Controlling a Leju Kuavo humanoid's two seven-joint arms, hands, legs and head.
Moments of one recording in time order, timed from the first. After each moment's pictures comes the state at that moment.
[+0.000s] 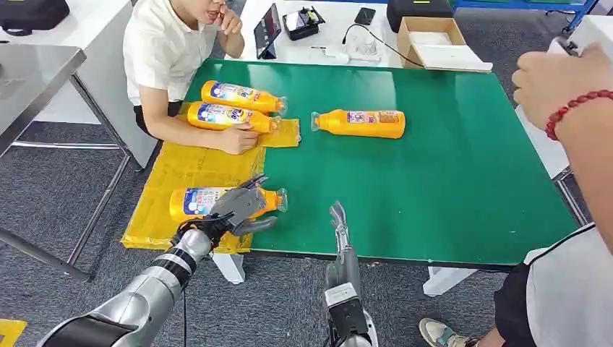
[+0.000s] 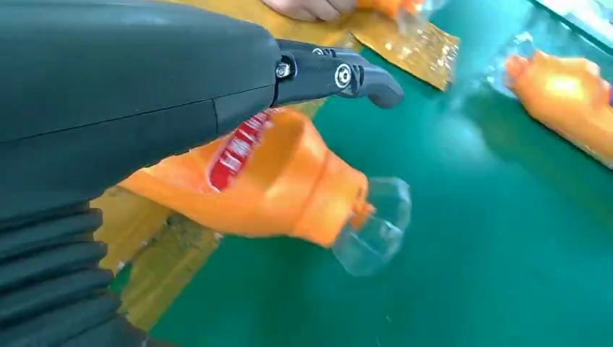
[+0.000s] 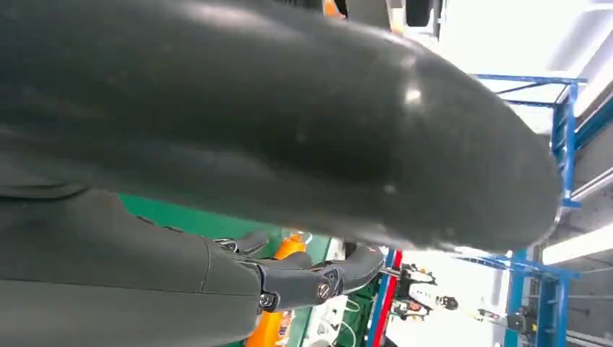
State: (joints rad) left arm -0.58 -0.16 -0.22 -0.49 -0.84 -0.12 -0.27; right arm 0.00 0.18 0.62 -1.27 0.25 -0.45 -0.70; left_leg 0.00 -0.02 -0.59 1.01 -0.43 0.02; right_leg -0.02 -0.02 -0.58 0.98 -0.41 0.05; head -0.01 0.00
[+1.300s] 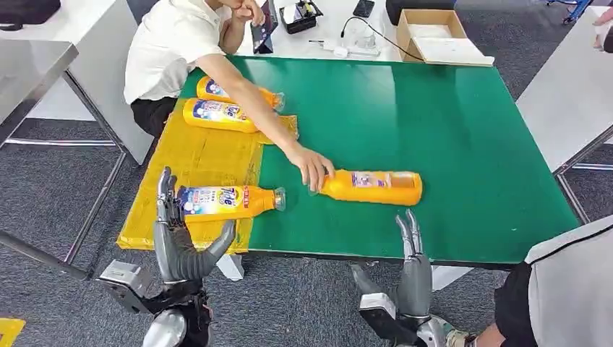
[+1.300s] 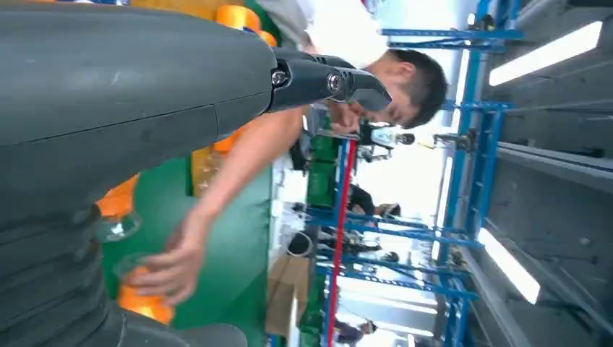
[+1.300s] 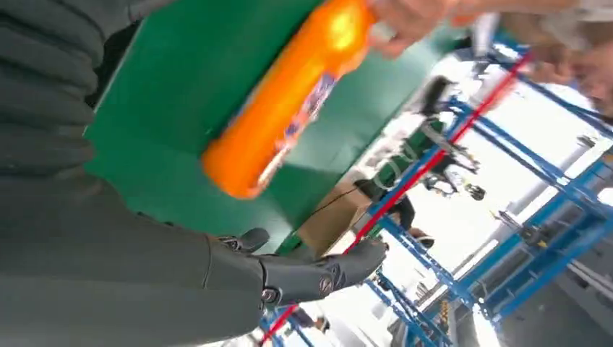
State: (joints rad) left arm 0.08 -0.15 -0.42 -1.65 -0.04 0.37 -0.56; right arm 0.08 -0.01 0.37 -1.36 0.72 -0.65 -0.53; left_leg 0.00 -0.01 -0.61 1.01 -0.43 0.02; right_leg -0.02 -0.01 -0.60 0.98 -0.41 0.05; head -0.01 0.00
